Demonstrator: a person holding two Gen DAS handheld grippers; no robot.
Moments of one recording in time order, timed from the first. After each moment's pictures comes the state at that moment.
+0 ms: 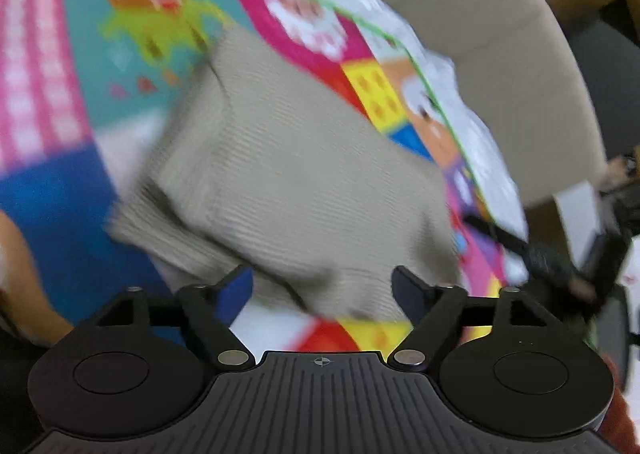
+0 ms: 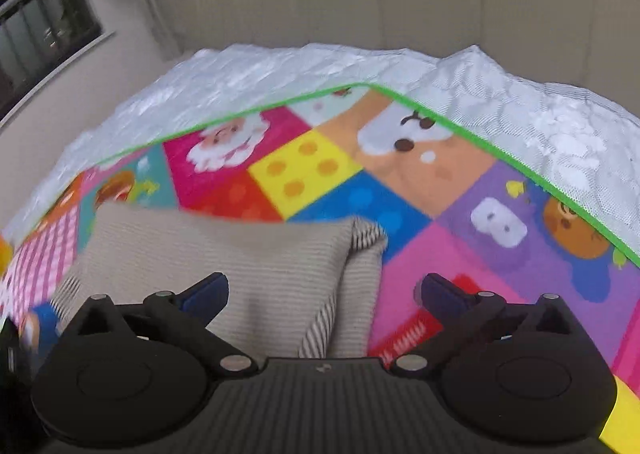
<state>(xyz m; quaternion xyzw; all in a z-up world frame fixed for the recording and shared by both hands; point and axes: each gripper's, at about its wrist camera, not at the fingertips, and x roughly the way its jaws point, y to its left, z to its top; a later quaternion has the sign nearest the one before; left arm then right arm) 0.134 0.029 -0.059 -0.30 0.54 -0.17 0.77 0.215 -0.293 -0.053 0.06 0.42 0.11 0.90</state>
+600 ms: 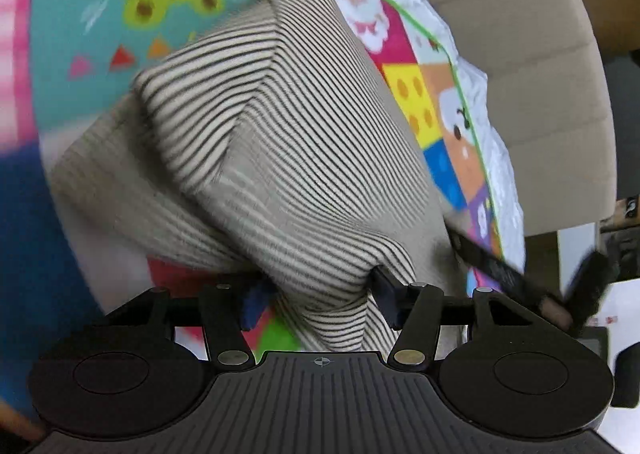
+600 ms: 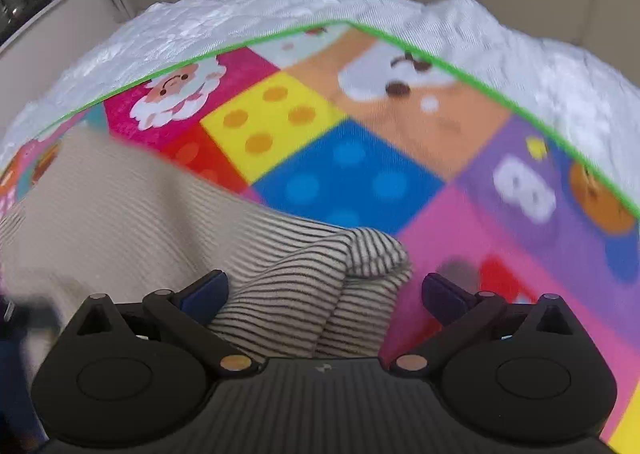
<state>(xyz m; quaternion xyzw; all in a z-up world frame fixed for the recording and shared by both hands) 0.201 0.035 -0.099 -0.33 0.55 -0.14 0.76 0.234 -0.262 -0.101 0.05 0.49 0.06 0.87</state>
